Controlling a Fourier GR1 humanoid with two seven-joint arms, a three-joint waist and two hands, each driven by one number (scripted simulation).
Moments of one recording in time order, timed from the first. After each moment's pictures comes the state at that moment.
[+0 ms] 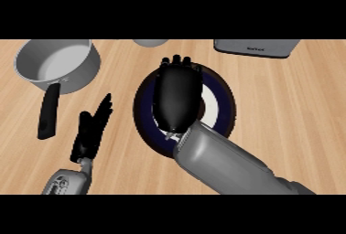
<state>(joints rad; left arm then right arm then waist) -0.14 0.14 -0.15 -1.41 -0.04 0.17 0.24 -0.89 -0.01 0.67 -1.31 1.35 -0.06 1.15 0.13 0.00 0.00</state>
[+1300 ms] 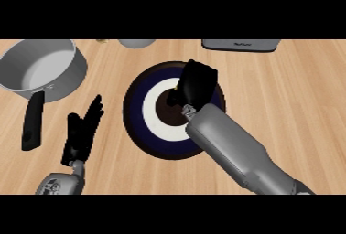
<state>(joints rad) -0.11 0.15 -0.10 -1.42 -0.03 0.19 0.23 -0.90 -0.01 0.55 -1.01 1.05 -0.19 1.17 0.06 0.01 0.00</state>
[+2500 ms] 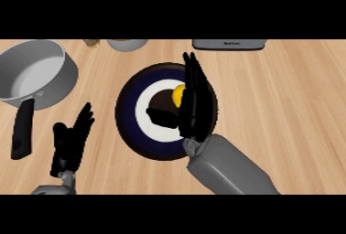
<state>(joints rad) -0.02 0.16 -0.07 -1.49 -0.02 0.18 0.23 -0.66 0.00 0.62 -1.32 0.81 -0.80 0.86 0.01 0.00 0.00</state>
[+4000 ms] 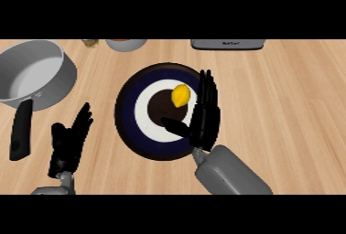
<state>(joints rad) -0.01 0.13 -0.02 -1.51 -0.07 0.14 0.25 -0.53 0.00 0.62 -1.19 0.82 -0.95 0.74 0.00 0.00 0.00</state>
